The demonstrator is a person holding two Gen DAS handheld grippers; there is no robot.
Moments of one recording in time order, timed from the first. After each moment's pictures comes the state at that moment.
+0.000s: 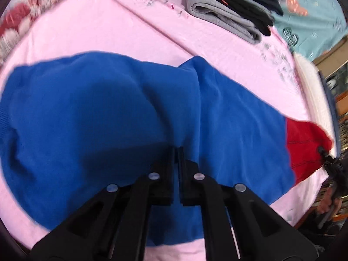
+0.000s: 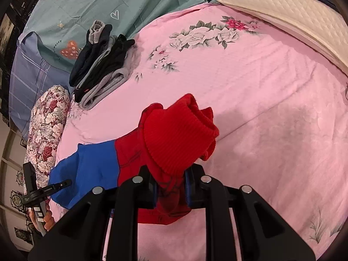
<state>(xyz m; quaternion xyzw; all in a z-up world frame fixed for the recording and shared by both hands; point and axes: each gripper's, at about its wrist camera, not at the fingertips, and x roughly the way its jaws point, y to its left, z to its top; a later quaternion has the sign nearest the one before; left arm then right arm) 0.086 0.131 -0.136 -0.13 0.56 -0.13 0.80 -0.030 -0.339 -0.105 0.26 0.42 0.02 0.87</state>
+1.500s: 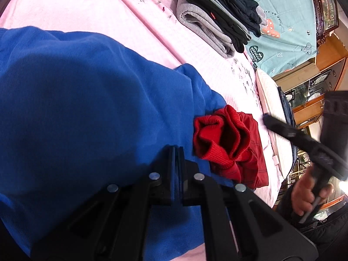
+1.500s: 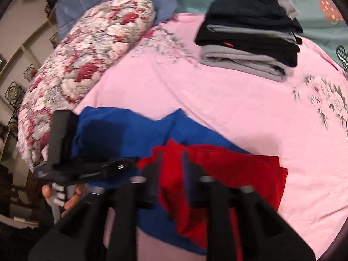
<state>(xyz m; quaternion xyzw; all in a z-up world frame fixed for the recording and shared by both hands) 0.094 0.168 -0.164 -0.25 0.53 -0.25 0.77 0.059 -0.042 -0.077 0.00 0.49 0.22 0.84</state>
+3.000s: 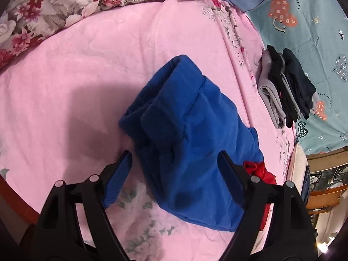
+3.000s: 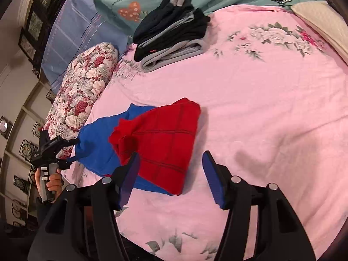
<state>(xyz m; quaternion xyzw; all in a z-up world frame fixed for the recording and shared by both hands) 0.039 0.278 -0.133 -0.36 0.51 0.02 0.78 -0.035 -0.241 -0.084 0.18 0.44 0.18 0.86</state>
